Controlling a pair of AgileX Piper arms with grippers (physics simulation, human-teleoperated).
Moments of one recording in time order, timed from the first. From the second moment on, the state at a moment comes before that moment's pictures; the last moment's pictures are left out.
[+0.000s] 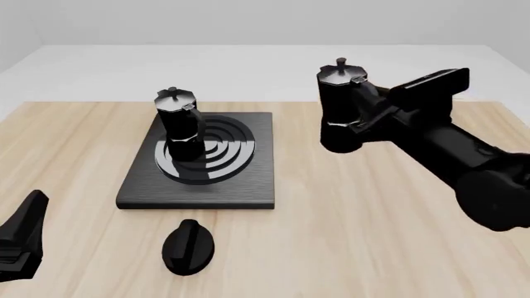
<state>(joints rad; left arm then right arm) 0.00 0.01 0.00 0.00 0.00 0.40 1.28 -0.56 -0.57 -0.10</state>
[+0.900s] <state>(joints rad) 0.00 0.01 0.00 0.00 0.00 0.48 1.58 -0.75 -0.86 -0.08</state>
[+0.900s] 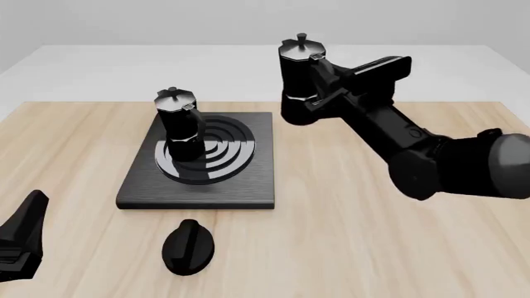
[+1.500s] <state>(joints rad) 0.00 0.01 0.00 0.00 0.00 0.55 1.72 -0.87 -0.90 -0.05</state>
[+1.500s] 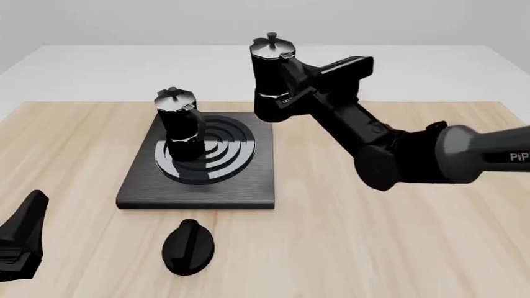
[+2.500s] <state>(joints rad) 0.00 0.01 0.00 0.00 0.00 0.64 1.86 -0.99 -0.92 0.01</state>
